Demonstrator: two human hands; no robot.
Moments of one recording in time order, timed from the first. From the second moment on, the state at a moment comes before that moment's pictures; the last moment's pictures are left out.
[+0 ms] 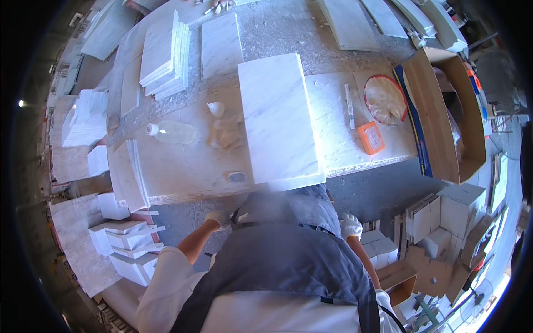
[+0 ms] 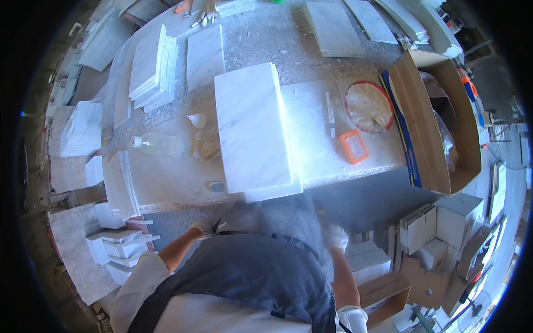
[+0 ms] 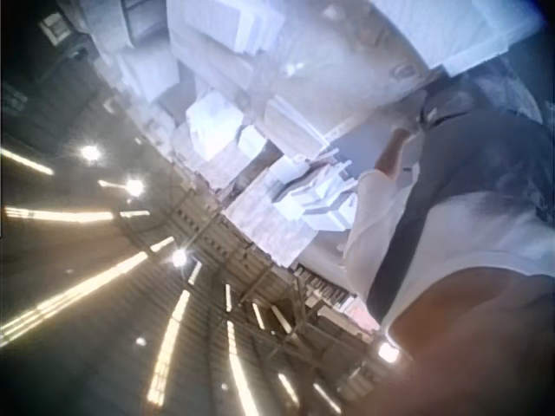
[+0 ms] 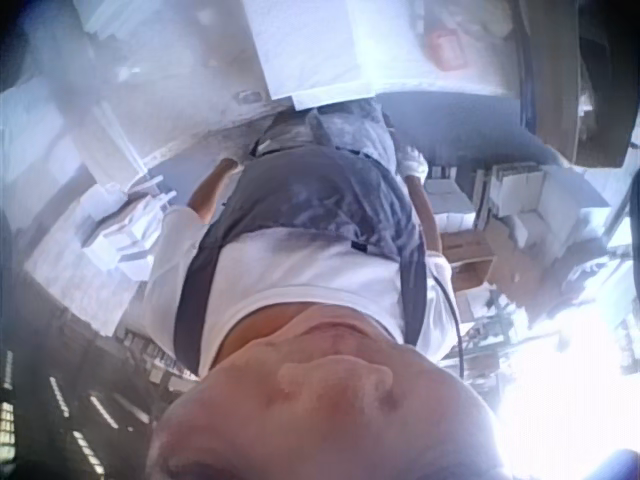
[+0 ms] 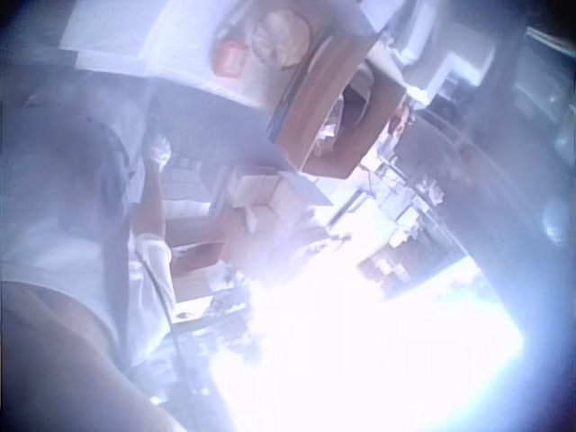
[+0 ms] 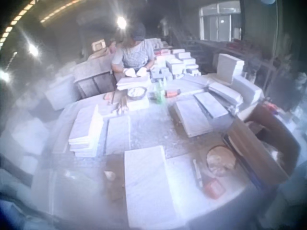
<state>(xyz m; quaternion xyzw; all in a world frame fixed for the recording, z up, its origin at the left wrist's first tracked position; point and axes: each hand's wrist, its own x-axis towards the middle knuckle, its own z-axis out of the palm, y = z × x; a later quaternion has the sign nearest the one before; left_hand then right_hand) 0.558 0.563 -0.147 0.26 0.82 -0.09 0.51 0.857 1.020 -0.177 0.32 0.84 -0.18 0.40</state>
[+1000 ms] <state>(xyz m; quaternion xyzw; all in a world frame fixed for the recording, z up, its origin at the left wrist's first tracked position) 0.671 0.554 -0.270 -0.30 0.72 0.19 0.60 0.905 1.061 -0.265 0.22 0.78 -0.10 0.58</state>
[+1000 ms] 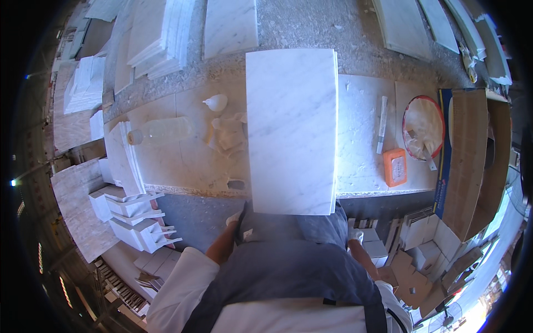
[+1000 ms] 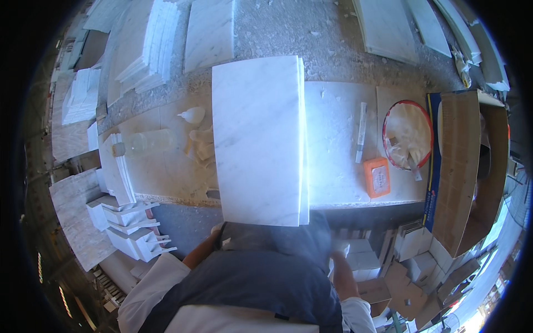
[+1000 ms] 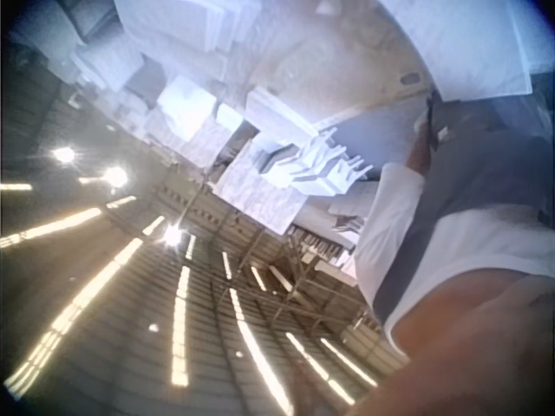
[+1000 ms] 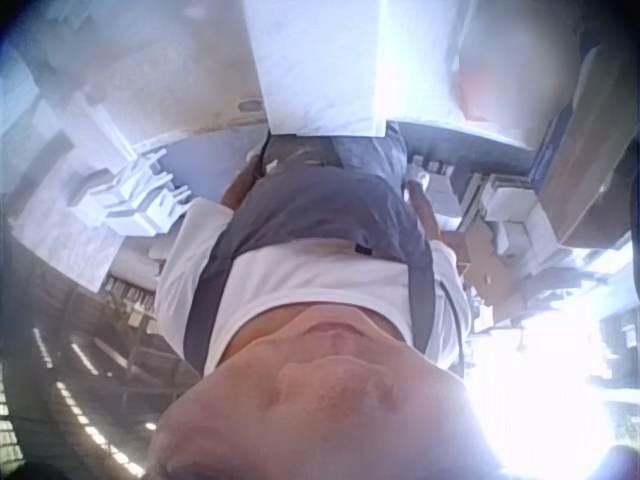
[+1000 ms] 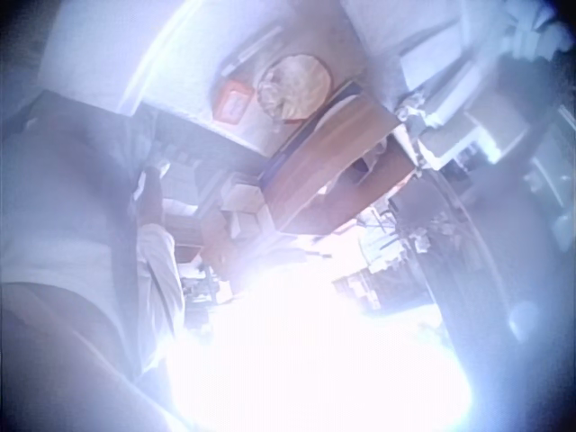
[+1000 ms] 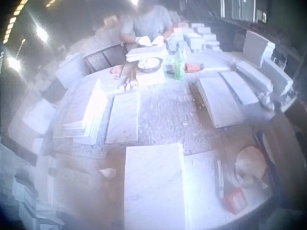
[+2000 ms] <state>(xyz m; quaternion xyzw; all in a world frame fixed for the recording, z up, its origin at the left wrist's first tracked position) 0.560 0.724 -0.175 0.16 0.86 -0.03 0.49 0.694 1.067 -0.218 0.10 0.87 -0.27 0.39</state>
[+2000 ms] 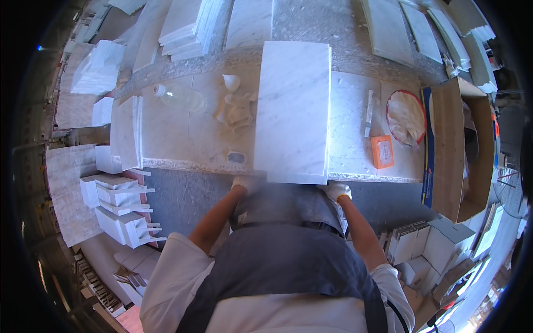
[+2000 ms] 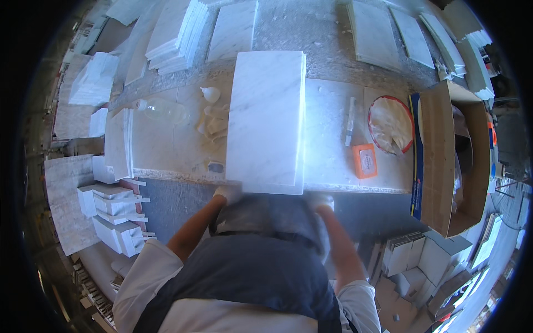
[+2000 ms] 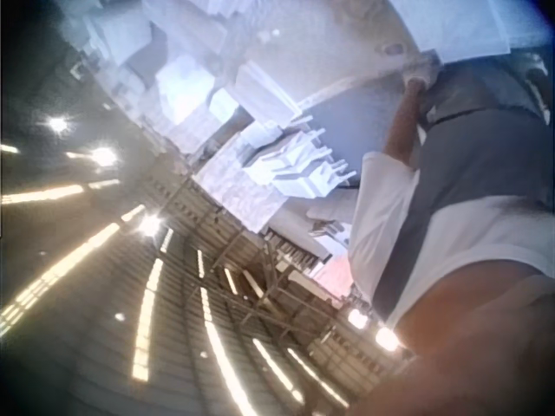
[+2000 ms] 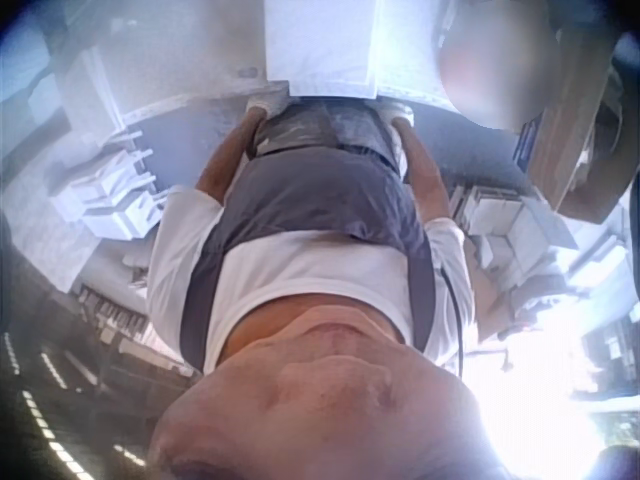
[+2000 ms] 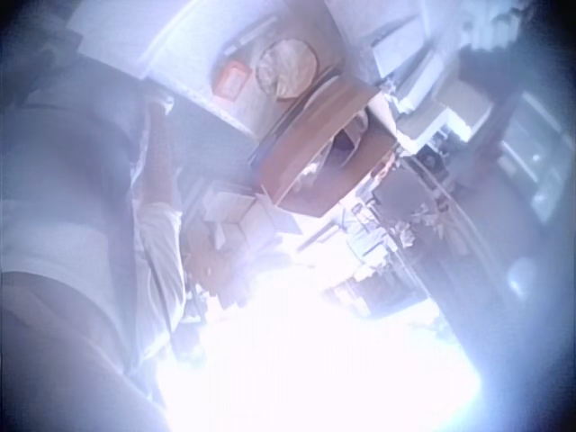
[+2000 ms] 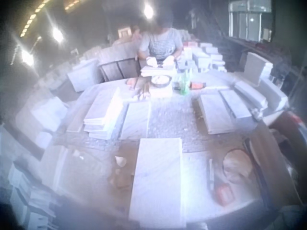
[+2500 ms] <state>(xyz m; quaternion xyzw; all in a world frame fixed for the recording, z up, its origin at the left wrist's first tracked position) 0.615 0.725 -0.101 0.37 0.81 -0.07 0.45 0.730 1.033 -0.155 0.00 0.91 -0.29 0.30</state>
